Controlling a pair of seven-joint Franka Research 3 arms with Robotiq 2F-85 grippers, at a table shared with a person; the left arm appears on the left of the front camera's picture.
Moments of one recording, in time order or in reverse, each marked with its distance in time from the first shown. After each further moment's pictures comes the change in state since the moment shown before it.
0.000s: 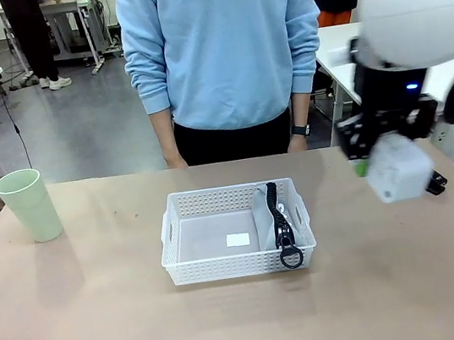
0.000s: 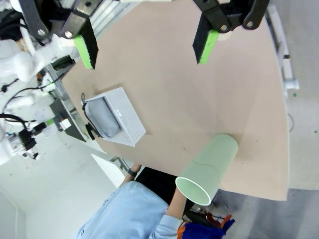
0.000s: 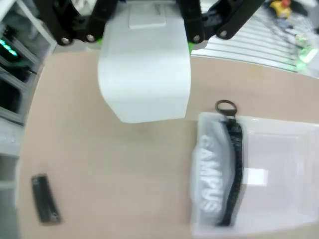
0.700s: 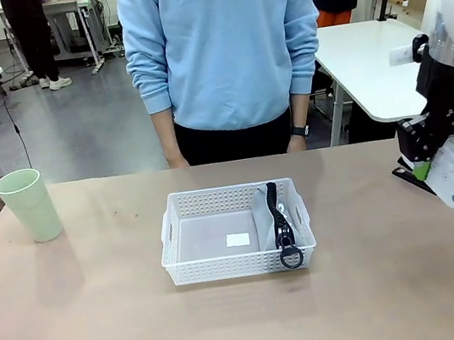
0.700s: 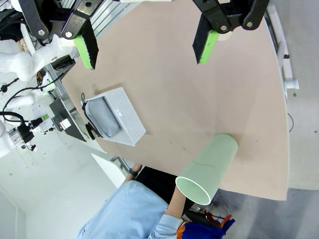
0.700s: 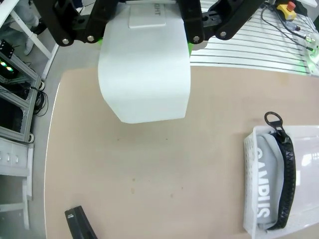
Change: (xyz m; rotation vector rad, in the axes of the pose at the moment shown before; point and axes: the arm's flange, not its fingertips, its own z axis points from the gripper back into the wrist) left arm 0.000 0.000 0.000 0.000 -0.001 0.000; right arm -0.038 -0.104 -0.006 -0.014 0.031 -0.091
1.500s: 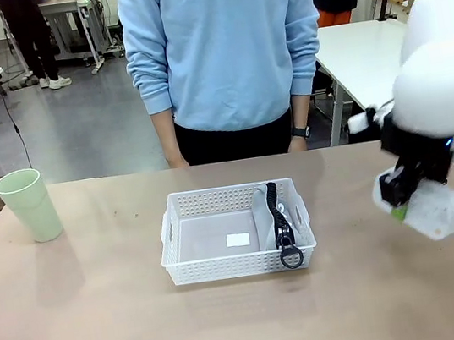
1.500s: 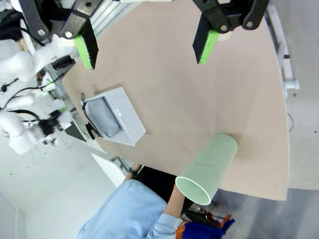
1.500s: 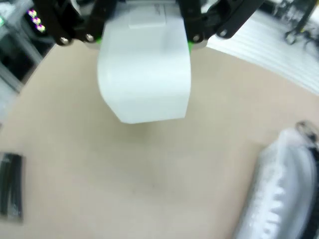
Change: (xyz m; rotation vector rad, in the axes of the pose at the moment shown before) left arm 0.000 0.000 0.000 0.000 0.000 0.001; right arm 0.033 0.006 -0.090 0.043 0.073 0.323
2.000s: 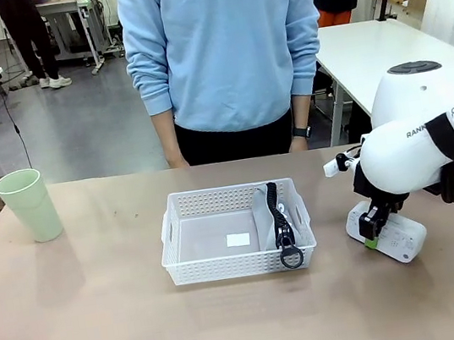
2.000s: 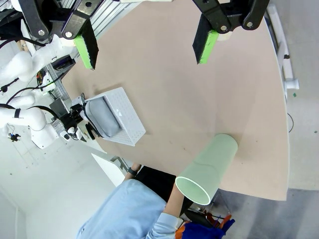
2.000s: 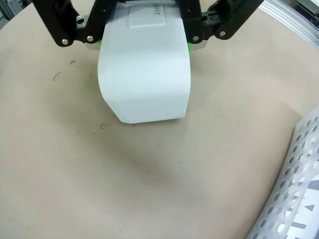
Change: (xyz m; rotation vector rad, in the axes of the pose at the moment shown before) left arm 0.000 0.000 0.000 0.000 0.000 0.001; right arm 0.055 -0.003 -0.128 0.044 -0.031 0.281
